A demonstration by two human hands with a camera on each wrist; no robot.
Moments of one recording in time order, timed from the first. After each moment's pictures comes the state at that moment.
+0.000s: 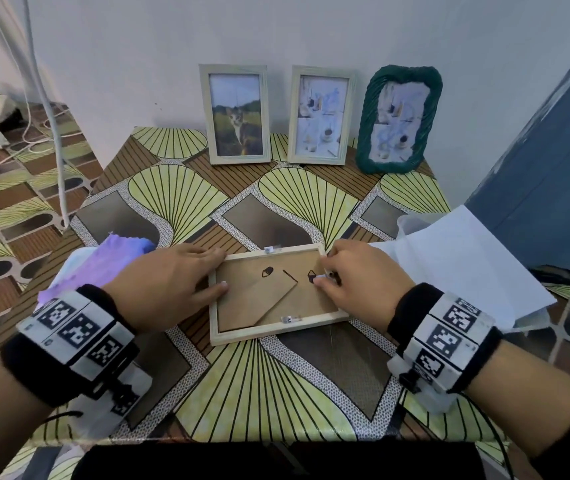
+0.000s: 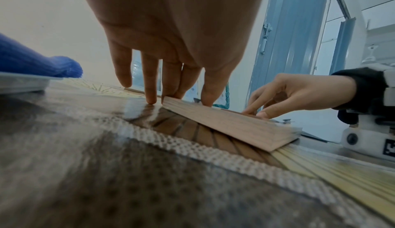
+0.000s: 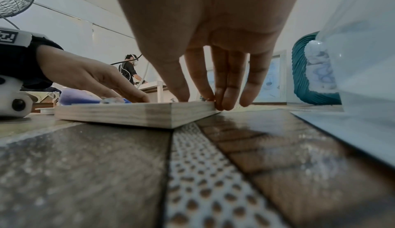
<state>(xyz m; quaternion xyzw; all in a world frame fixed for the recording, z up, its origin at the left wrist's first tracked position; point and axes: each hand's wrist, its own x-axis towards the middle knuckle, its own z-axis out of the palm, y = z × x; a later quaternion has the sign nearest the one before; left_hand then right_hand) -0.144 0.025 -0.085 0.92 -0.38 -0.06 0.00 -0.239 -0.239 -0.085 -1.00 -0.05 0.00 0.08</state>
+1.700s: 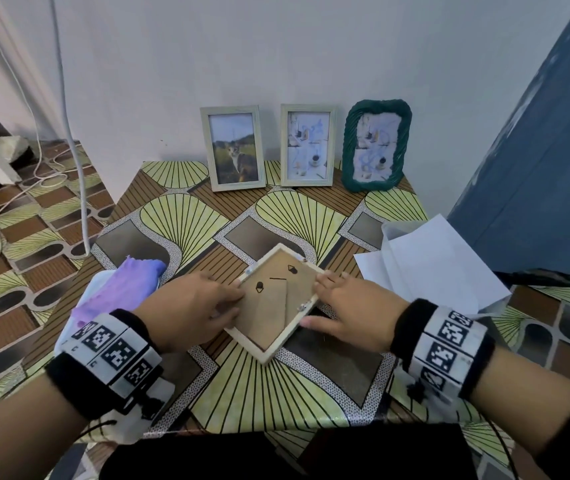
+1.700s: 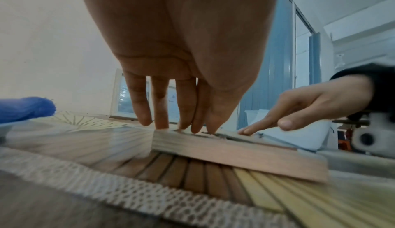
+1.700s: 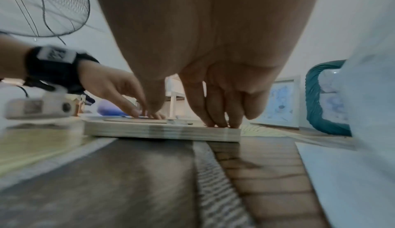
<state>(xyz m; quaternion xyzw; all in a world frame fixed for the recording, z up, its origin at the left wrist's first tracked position) -0.170 0.019 -0.070 0.89 -0.46 -0.06 0.02 -0.268 -0.239 -0.080 -0.99 -0.09 0.13 0.03</state>
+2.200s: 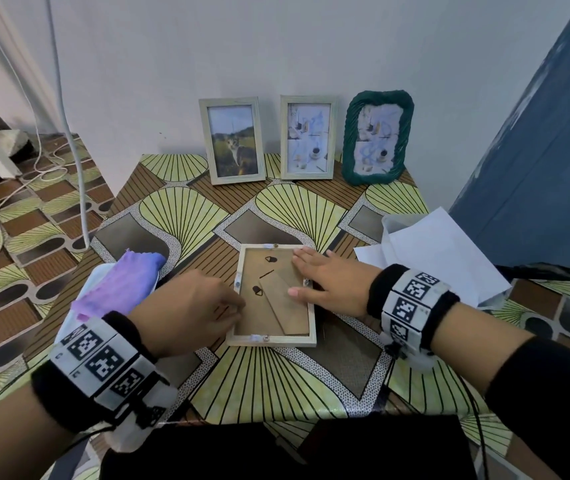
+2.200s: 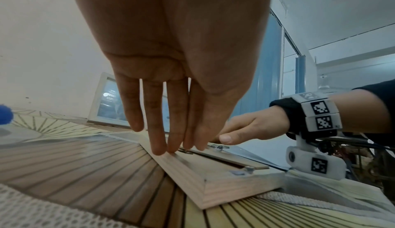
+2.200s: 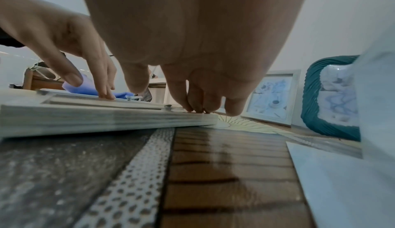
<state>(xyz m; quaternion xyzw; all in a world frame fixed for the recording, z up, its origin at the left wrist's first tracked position) -0.192 0.016 -0.051 0.89 -0.45 -0.09 0.04 -0.228 -0.242 -0.083 -0.97 -0.12 0.18 0.06</state>
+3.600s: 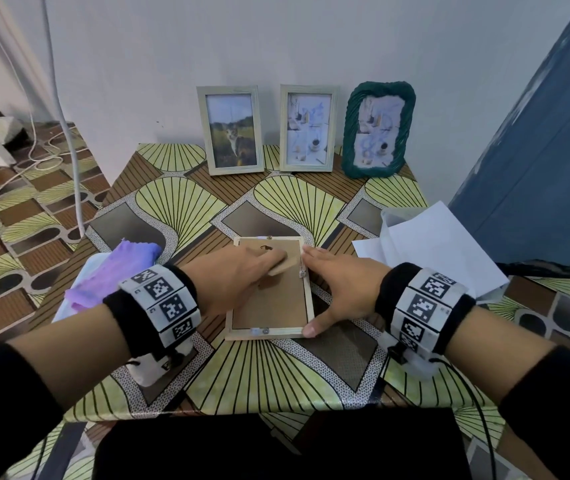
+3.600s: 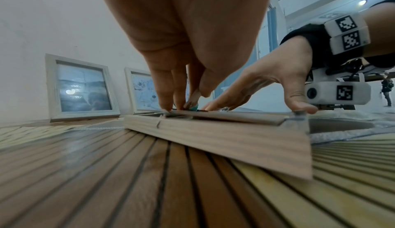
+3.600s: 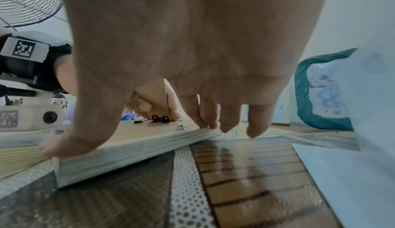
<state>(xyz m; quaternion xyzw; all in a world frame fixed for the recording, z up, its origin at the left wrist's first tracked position) -0.166 -0.037 -0.065 0.84 -0.53 -0.08 0.03 -0.244 -0.244 -0.073 -0.97 -0.08 0.20 0.11</state>
